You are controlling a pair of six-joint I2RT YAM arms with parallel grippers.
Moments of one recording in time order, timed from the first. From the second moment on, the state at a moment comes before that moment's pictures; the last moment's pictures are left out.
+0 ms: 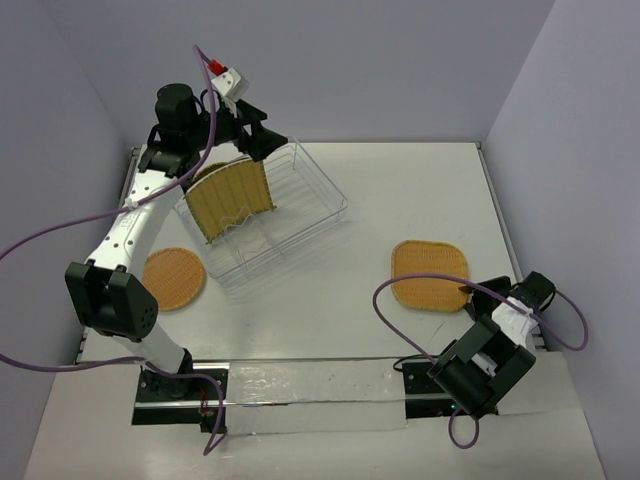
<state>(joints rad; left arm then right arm) -0.26 1.63 1.65 -0.11 0.78 0.02 -0.89 1.04 0.36 -0.38 -0.47 0.59</state>
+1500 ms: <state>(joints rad) -0.57 1.72 1.51 -0.10 0.72 -0.26 -0.63 0.60 0.39 -0.19 -0.75 0.77</state>
